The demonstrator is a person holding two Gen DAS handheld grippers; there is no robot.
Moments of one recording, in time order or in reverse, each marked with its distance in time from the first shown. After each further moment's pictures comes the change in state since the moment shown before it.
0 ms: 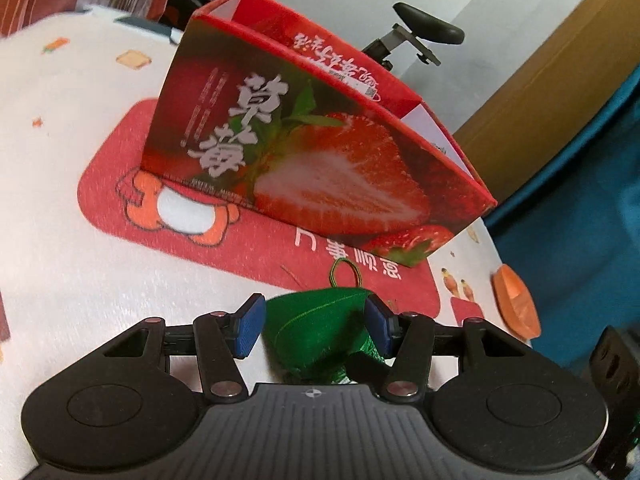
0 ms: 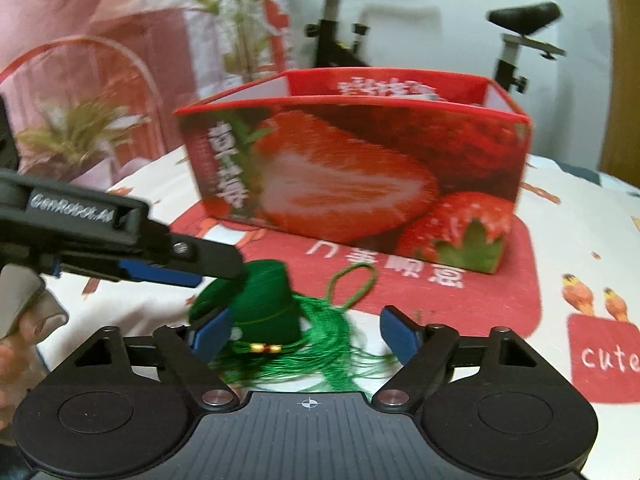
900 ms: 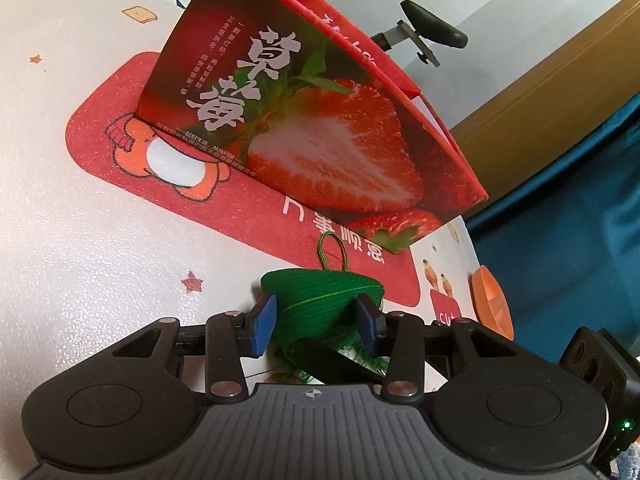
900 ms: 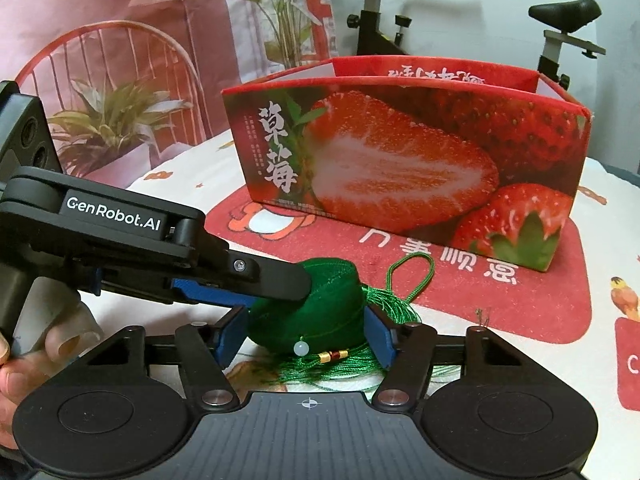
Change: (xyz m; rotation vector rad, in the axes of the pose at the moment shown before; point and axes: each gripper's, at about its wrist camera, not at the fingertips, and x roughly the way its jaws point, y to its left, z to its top) left arm 0.009 0.011 -0.016 -0.086 0.027 -0.087; right arm 0.010 0.009 -0.003 -0.023 0.025 0.111
